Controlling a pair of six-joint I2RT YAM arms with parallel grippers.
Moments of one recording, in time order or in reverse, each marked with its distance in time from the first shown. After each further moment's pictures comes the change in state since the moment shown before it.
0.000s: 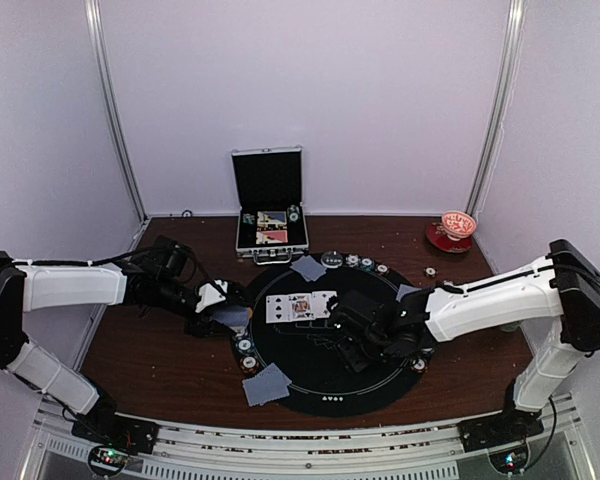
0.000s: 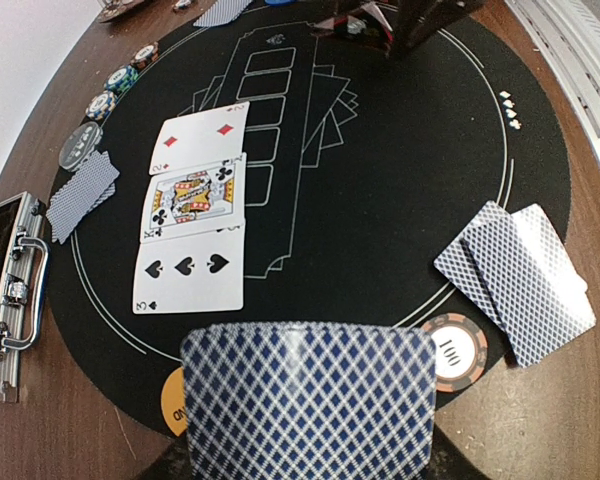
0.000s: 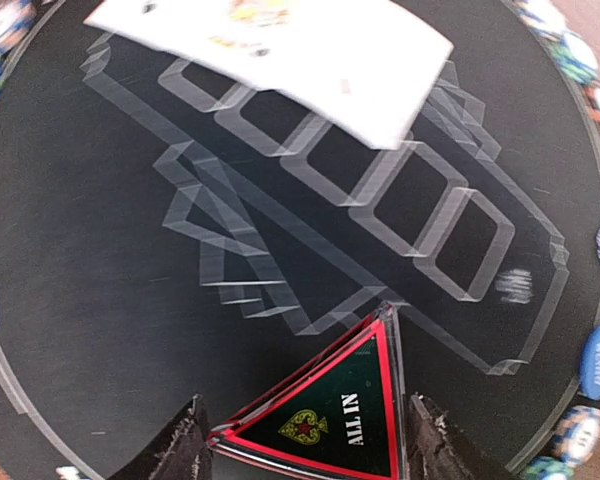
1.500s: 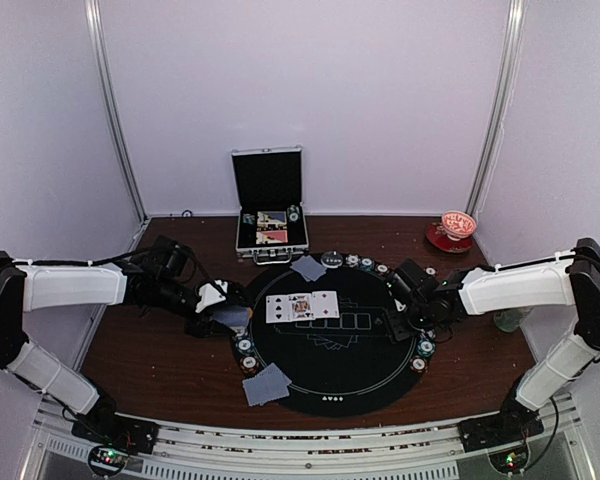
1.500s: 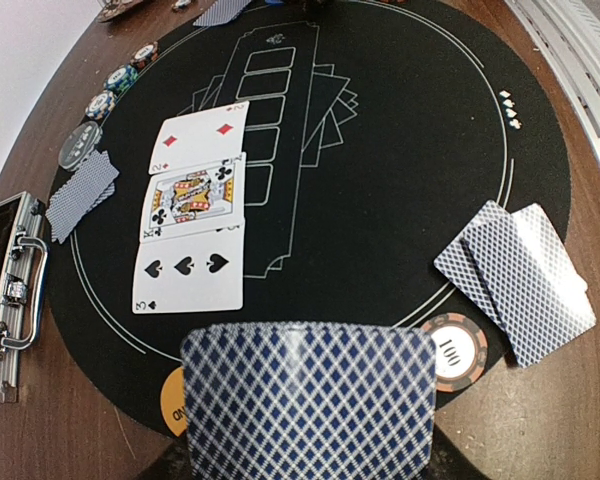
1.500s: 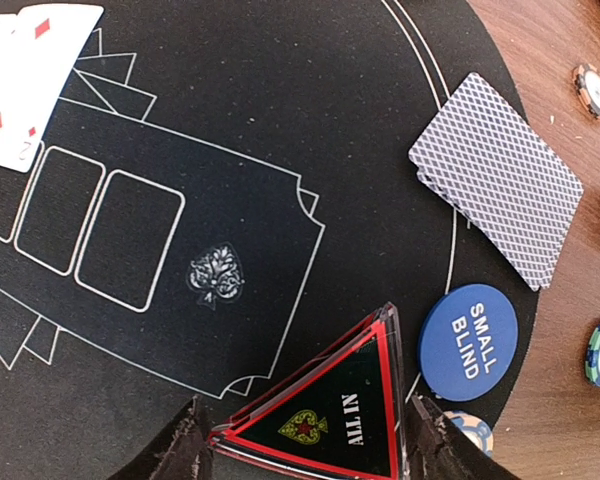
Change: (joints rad) left arm 0.000 0.001 0.000 0.000 0.000 0.000; right arm -0.363 -0.122 -0.162 0.025 -0.073 -0.047
